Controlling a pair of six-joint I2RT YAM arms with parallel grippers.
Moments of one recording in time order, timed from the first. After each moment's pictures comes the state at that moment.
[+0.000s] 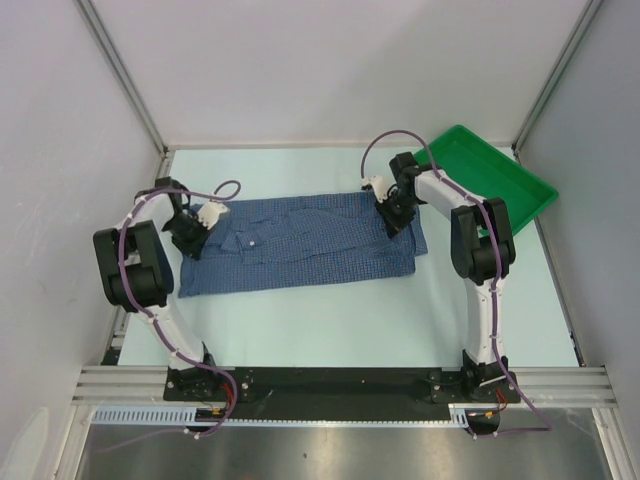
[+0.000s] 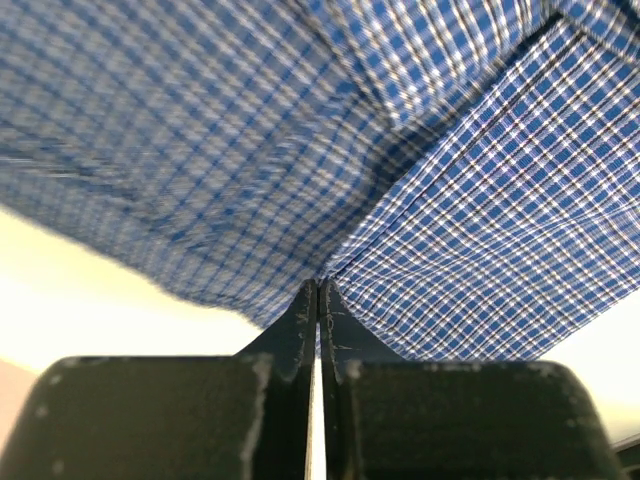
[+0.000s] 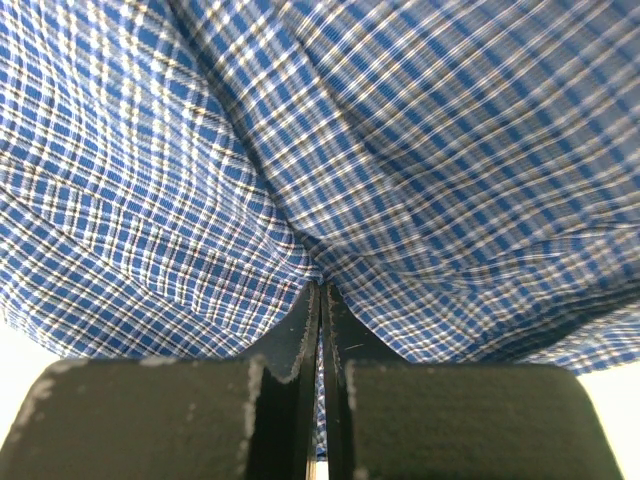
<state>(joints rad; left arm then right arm) 0.24 1.87 1.30 -0.90 0.23 0.98 0.30 2.18 1.72 -0.86 -0.30 -0.49</state>
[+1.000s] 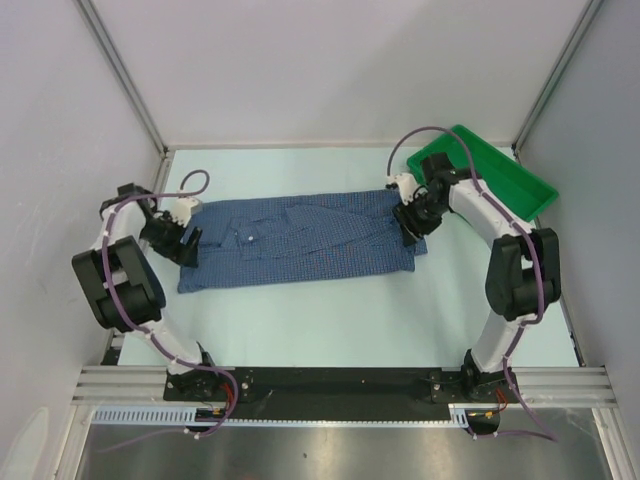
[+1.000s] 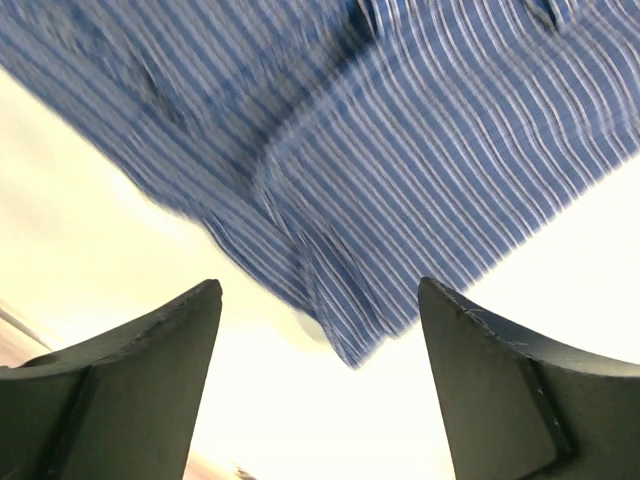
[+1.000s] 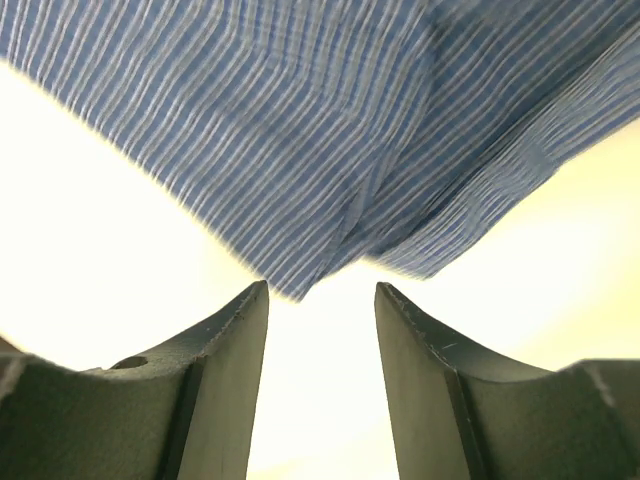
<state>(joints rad) 0.38 1.76 1.29 -0.94 0.40 0.93 0.24 1.84 1.50 -0.91 -0.33 -0.48</state>
